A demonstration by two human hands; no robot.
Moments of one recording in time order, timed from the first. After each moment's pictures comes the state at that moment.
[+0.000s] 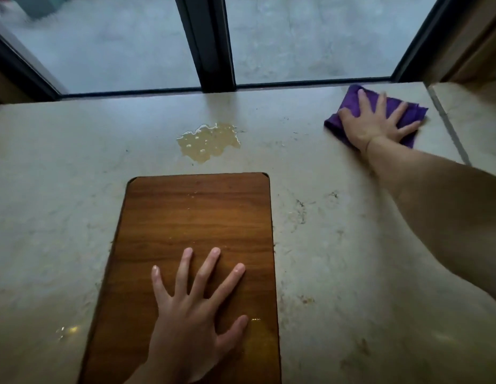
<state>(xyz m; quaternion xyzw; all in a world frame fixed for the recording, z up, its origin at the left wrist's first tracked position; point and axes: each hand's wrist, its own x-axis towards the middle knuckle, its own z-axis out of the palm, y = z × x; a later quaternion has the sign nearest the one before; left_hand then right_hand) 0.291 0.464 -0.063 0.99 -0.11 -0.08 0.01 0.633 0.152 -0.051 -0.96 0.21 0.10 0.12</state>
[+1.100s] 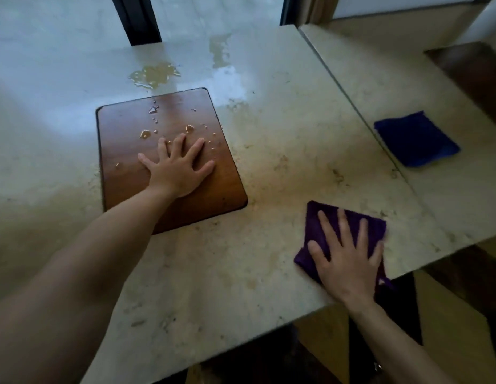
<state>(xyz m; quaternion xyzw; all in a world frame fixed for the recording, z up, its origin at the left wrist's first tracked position) 0.292 0.470 -0.062 0.99 -0.12 -0.09 0.06 0.021 0.194 -0.055 -0.96 0.23 0.09 0.08</state>
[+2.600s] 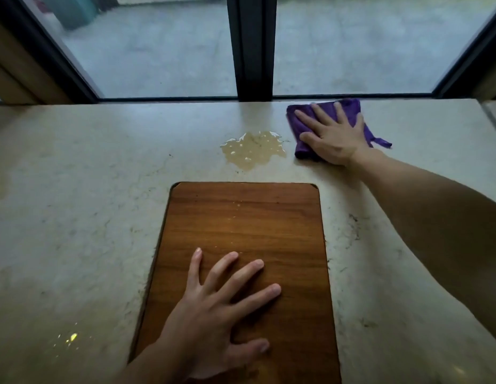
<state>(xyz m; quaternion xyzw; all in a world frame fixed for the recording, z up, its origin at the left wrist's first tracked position) 0.318 0.525 -0.053 0.96 -0.28 -0.10 -0.01 0.636 0.274 -0.055 -0.98 -0.14 0.10 0.06</state>
